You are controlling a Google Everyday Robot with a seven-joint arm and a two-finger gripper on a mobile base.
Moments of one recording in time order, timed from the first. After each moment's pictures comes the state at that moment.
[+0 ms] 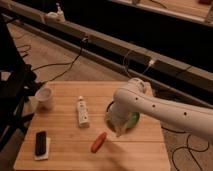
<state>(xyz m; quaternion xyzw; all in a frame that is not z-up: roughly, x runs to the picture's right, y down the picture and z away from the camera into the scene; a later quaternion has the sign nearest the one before) 0.044 0.180 0.697 -0.29 -0.20 -0.24 0.91</state>
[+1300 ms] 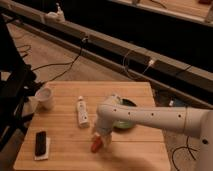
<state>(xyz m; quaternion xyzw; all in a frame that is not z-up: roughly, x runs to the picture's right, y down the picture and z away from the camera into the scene) -0.025 0.268 0.780 -0.34 -0.24 -0.28 0.87</state>
